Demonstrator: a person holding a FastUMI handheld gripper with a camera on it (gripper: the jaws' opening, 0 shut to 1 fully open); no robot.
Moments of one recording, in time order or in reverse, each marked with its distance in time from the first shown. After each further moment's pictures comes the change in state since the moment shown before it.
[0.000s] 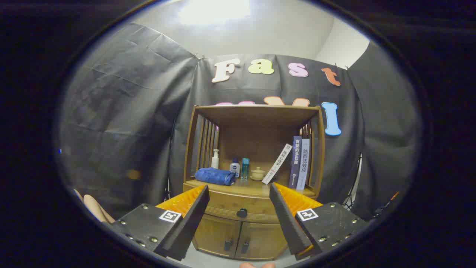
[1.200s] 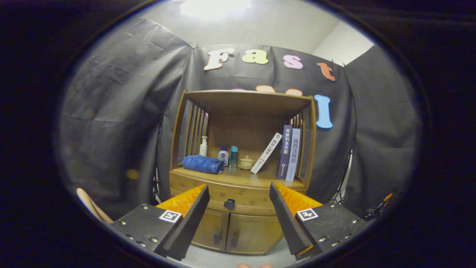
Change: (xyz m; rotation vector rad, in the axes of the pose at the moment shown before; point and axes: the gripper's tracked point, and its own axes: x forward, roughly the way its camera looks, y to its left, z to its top) arm 0.013 -0.020 -0.032 -0.038 0.081 -0.089
